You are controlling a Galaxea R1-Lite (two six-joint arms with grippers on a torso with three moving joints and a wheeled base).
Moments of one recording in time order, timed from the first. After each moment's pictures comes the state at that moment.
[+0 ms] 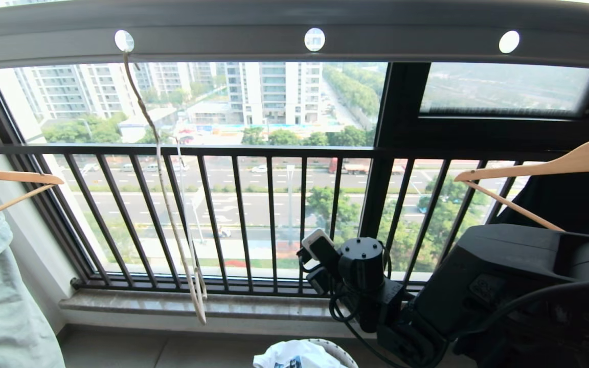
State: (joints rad) left arm -0.22 0.82 -1.09 0.32 -0.08 -0.01; right arm 0.69 2.30 -0.93 -1.17 -0.38 -0.43
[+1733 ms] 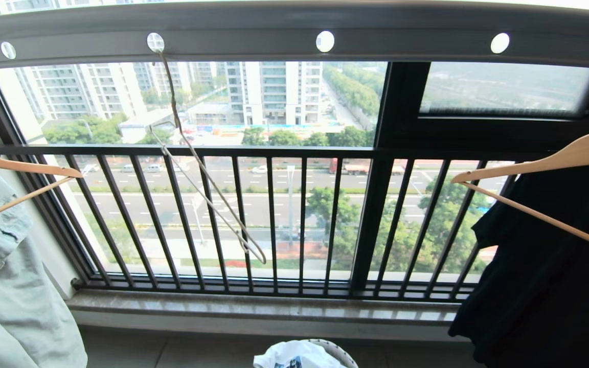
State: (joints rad) left arm -0.04 0.26 -0.77 0.31 -0.06 -0.14; right arm 0.29 0.78 -0.67 -0.40 -0.60 -0.43
